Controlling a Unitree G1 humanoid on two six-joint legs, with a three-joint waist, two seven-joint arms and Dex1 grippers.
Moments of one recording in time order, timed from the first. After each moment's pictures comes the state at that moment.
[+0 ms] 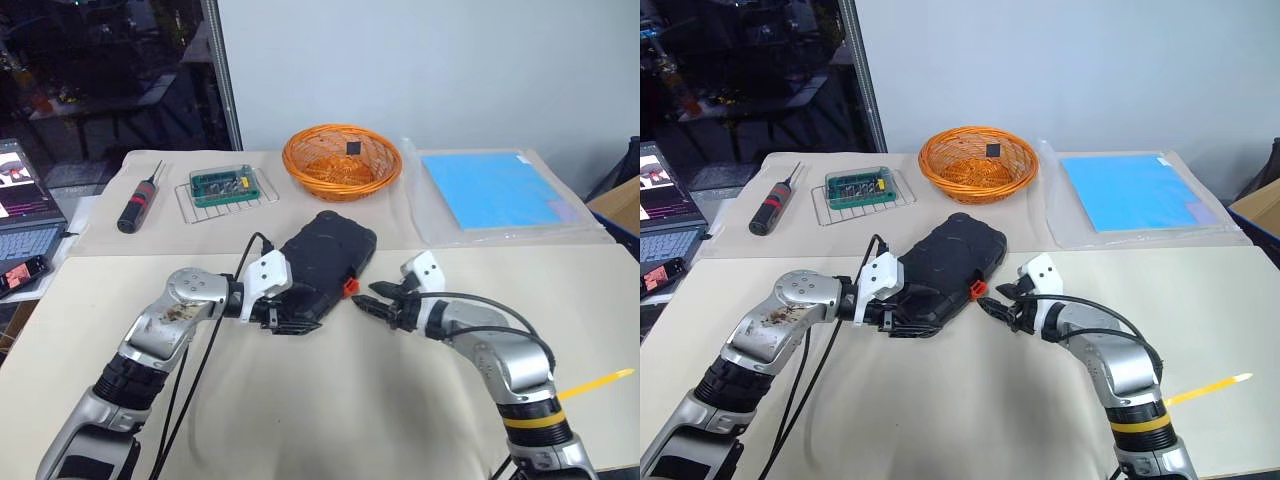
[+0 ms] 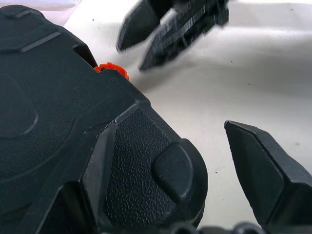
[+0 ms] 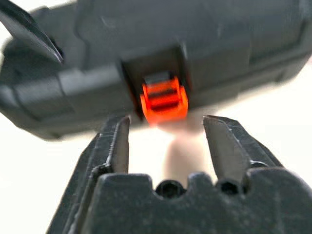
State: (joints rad) left arm -0.50 0.63 -0.26 -0.11 -0.28 0.46 -1.11; right arm -0.33 -0.41 0.10 -0.19 0.34 0.72 0.61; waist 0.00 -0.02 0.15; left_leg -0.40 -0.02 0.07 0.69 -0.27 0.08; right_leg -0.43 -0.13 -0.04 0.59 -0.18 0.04
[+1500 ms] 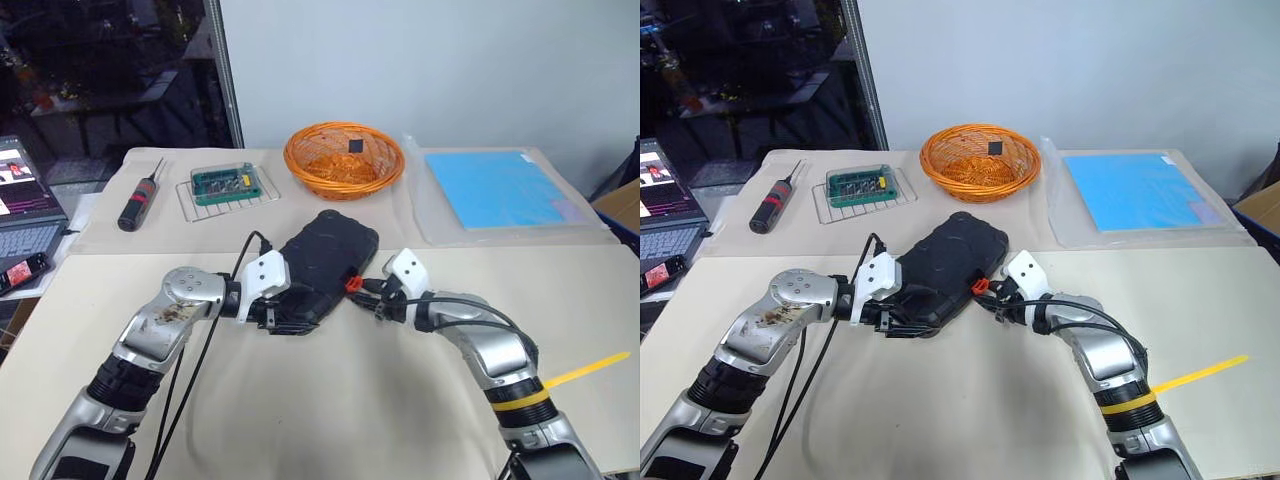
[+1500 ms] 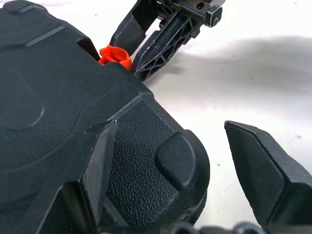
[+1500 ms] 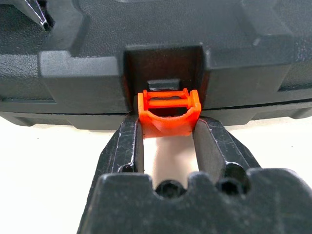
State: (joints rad) left arm -0.49 0.65 -0.26 -0.14 -0.28 0.47 -1.11; right arm -0.42 -0.44 0.18 -0.09 0.20 0.56 0.71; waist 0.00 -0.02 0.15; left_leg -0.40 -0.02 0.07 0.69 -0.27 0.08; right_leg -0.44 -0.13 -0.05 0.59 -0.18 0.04
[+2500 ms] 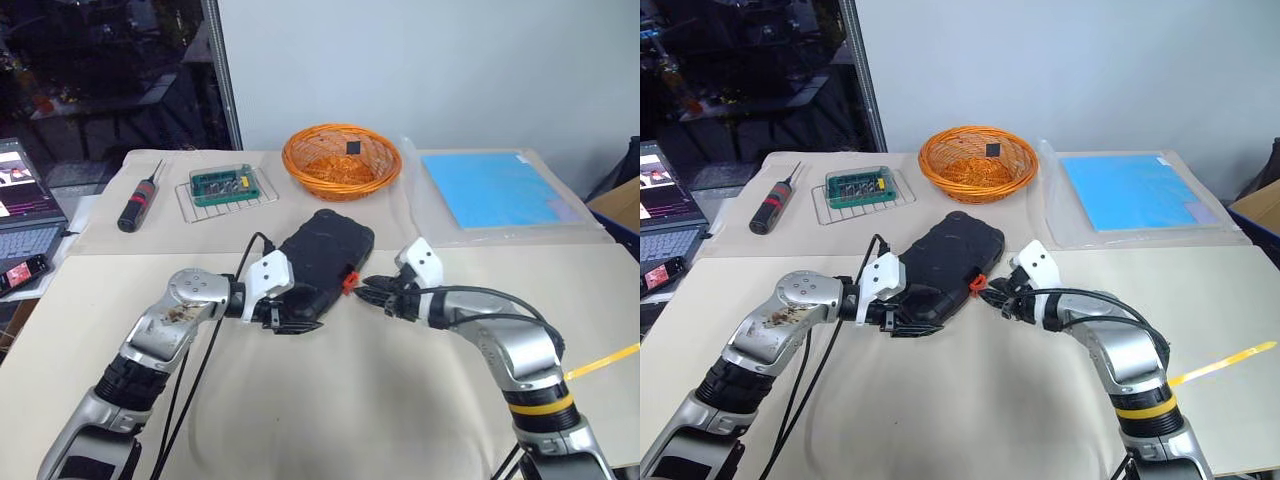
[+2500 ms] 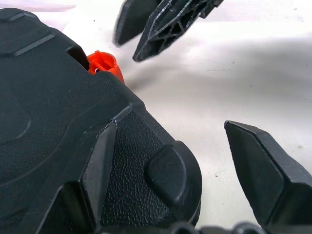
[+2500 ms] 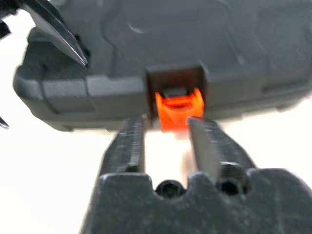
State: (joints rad) left arm -0.50 0.62 -0.27 -0.13 -0.27 0.46 -1.10; right arm -0.38 -0.48 0.10 -0.29 0.30 0.81 0.67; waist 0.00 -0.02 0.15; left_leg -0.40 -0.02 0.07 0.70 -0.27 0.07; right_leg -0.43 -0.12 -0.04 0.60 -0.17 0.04
